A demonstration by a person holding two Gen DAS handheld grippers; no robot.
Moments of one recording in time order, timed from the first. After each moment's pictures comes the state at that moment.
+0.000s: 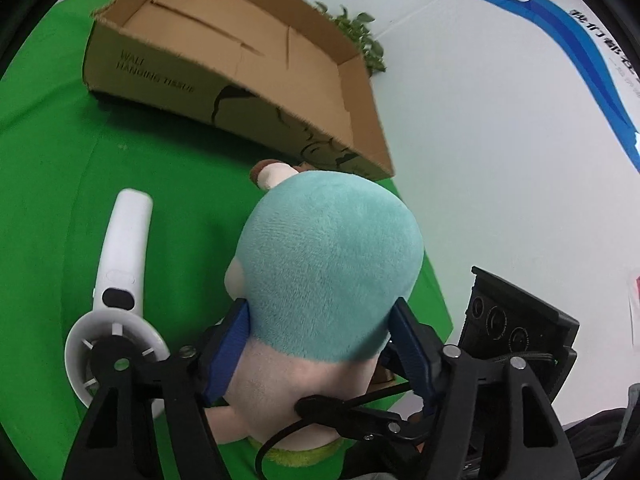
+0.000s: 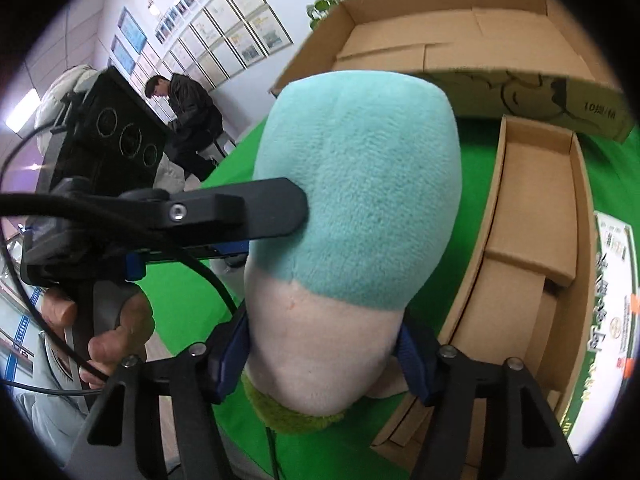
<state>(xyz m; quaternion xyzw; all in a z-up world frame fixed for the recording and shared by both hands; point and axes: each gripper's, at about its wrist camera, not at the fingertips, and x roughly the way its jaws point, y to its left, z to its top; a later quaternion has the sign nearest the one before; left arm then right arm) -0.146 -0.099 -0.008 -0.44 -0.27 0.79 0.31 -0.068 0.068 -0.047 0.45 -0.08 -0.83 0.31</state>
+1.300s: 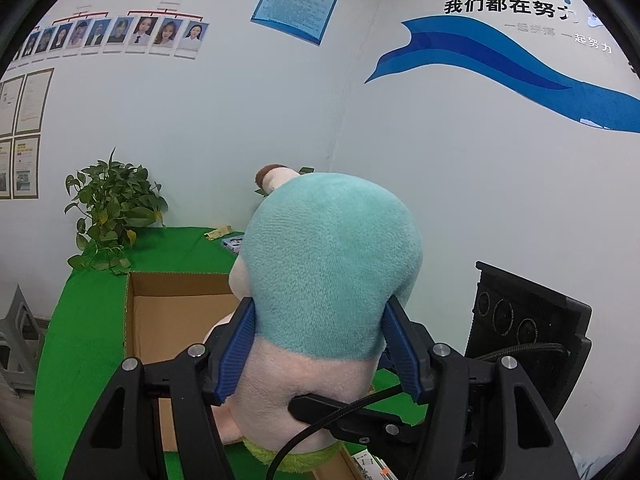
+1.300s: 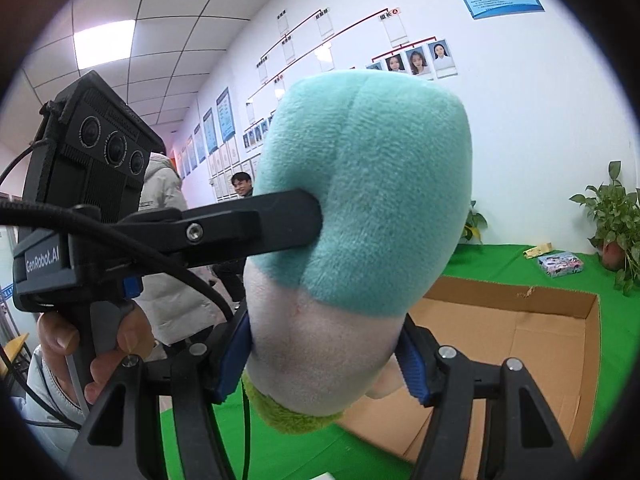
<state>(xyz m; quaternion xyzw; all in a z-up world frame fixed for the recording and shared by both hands) -0.185 -0.077 0.340 -0.20 -0.09 0.94 0.26 -0.181 0.090 0.224 0.16 -0.04 -0.90 0.40</state>
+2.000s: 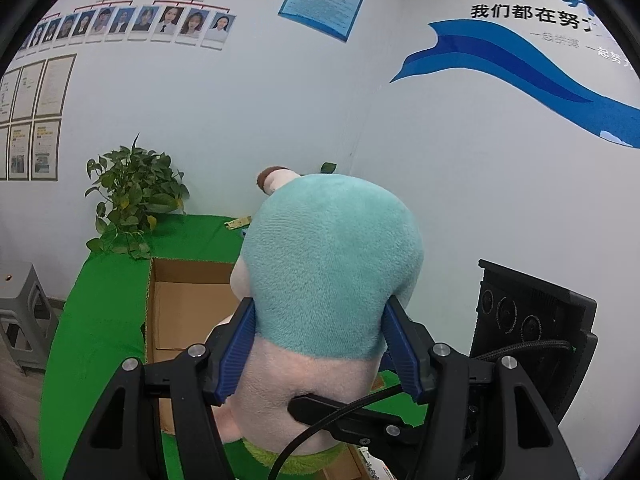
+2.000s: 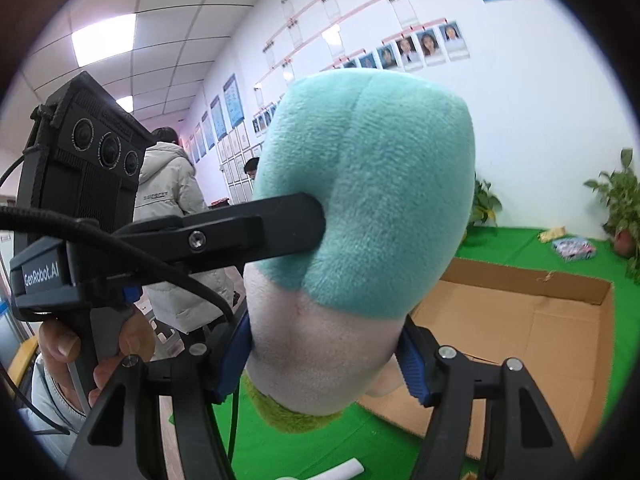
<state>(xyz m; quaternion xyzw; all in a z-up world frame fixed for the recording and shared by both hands) -0.173 -0.107 0.340 -0.23 -0.11 0.94 0.22 -0.206 0.054 0.226 0.21 -0.04 -0.88 0.42</state>
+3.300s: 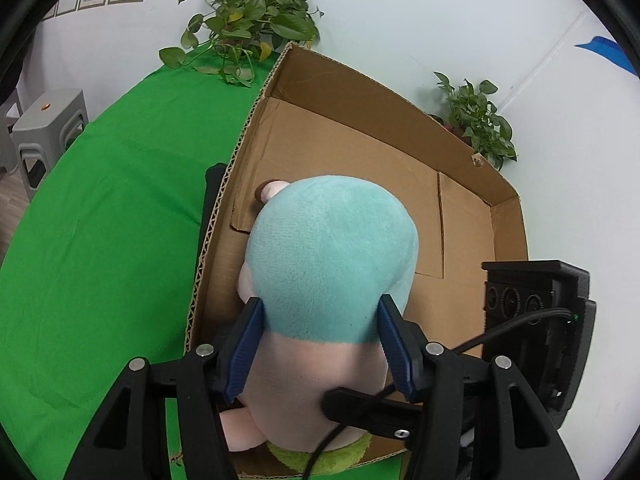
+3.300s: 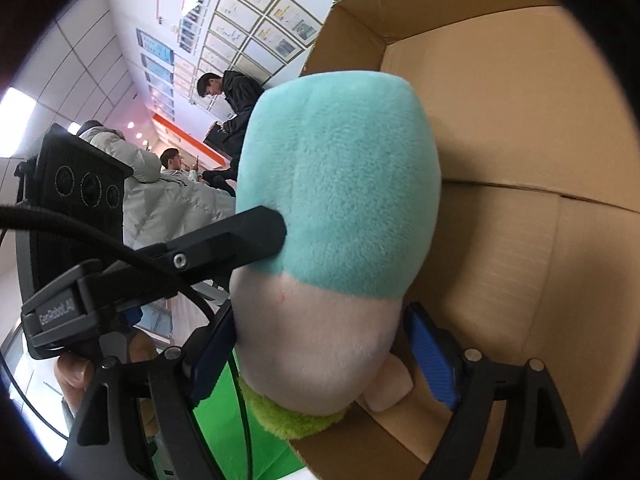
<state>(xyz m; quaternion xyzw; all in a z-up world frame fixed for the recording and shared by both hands) -0.388 -0.202 0.065 -0.45 -0.21 0.86 0.08 -0.433 0.024 -0.024 0.50 -0.16 -0.72 0.45</state>
